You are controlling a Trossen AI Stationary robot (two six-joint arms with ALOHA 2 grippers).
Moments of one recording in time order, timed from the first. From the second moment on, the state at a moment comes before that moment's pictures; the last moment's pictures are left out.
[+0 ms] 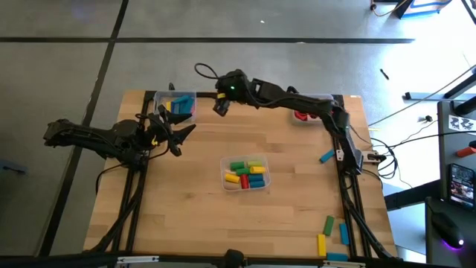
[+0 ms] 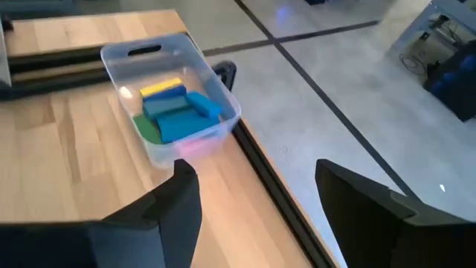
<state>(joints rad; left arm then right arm) -0.12 0.62 0.48 0.33 -0.56 0.03 -0.31 2.12 2.07 -0.51 0.27 -0.07</state>
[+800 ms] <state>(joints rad) -0.11 0.62 0.48 0.35 -0.56 0.03 -0.31 1.22 1.01 -0.65 0.26 0.18</state>
